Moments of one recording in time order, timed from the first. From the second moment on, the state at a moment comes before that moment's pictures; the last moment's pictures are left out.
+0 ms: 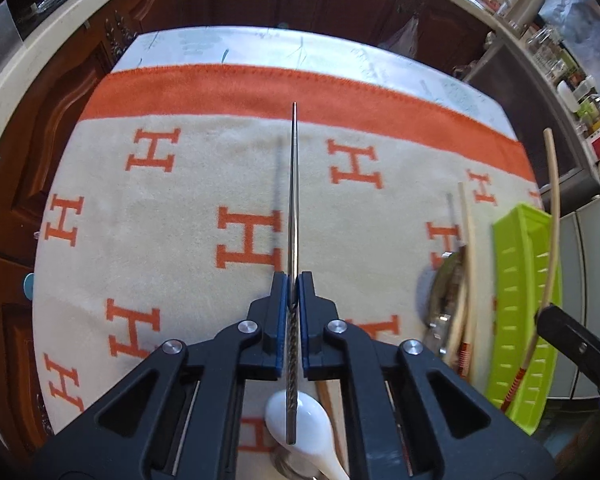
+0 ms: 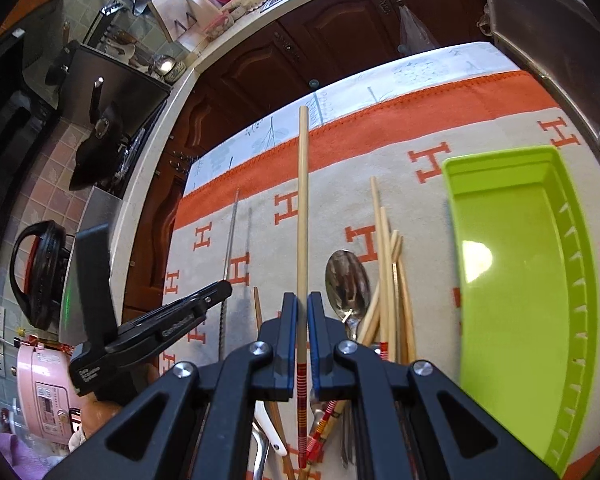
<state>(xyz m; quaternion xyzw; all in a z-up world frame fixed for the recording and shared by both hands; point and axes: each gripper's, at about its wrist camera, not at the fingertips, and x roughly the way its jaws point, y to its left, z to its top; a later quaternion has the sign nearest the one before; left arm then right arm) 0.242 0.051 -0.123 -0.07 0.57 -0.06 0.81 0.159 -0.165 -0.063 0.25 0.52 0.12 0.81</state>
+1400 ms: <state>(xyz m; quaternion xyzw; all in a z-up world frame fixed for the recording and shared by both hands) 0.097 -0.154 -0.079 0.01 0.54 -0.17 0.82 0.071 -0.279 -0.086 0.15 0.56 0.03 0.82</state>
